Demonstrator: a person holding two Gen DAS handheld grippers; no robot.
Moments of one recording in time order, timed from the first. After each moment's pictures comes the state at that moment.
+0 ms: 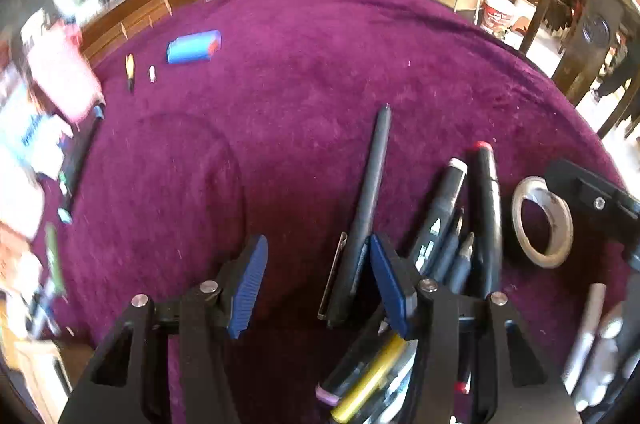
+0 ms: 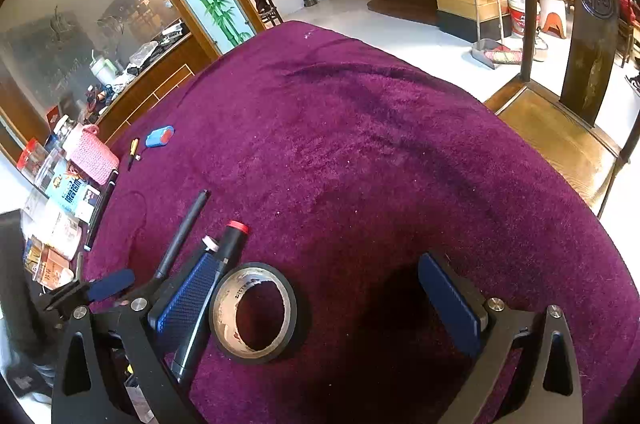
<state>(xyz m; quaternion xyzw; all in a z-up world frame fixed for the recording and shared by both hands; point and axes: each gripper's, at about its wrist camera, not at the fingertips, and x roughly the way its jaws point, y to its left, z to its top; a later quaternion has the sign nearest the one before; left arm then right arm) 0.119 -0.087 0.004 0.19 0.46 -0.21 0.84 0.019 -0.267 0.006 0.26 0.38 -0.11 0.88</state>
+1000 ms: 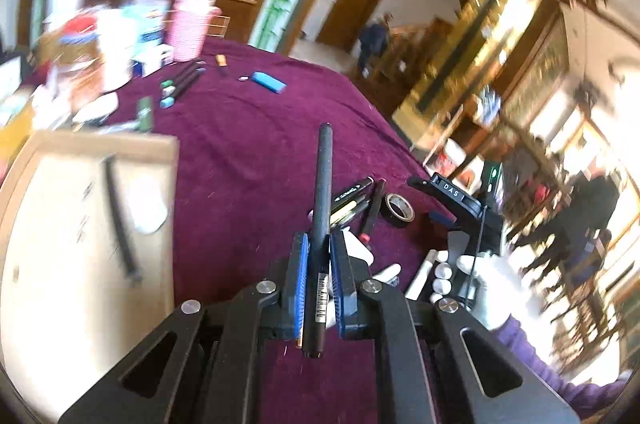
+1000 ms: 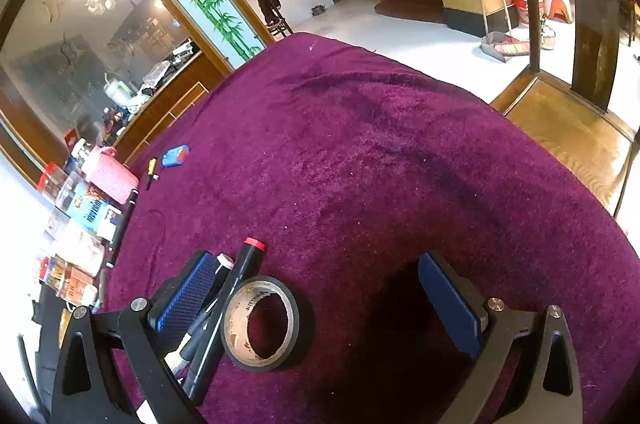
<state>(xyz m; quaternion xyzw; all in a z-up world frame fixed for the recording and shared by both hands) -0.063 0.124 0.092 -0.14 0.37 -0.26 0.88 0.012 -0.283 0.005 0.31 0.35 -0.08 0.88</state>
